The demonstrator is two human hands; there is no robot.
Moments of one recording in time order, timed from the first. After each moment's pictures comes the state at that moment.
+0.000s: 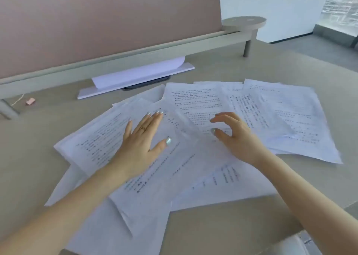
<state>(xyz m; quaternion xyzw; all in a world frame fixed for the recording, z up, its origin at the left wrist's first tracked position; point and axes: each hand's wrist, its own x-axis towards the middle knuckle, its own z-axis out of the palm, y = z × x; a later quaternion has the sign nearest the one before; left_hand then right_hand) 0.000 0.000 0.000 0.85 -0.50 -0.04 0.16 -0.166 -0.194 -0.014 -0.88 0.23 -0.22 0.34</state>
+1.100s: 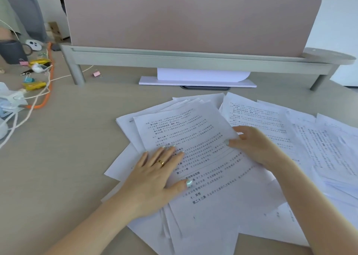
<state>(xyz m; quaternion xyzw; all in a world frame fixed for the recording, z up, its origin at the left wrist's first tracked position) 0.006 0.115 -0.034 0.90 -0.41 -0.09 0.12 -0.050 -0.137 -0.003 -0.85 0.25 -0.04 0.46</state>
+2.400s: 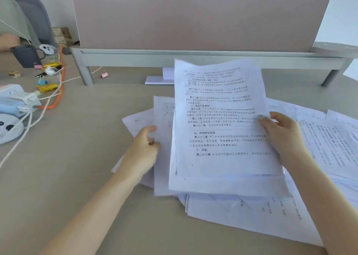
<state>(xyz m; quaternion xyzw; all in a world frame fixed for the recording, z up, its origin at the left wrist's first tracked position) 0.033 0.105 -0.009 0.84 -0.10 -0.11 0.53 -0.063 -0.147 0.005 -0.74 0.31 -0.30 0.51</state>
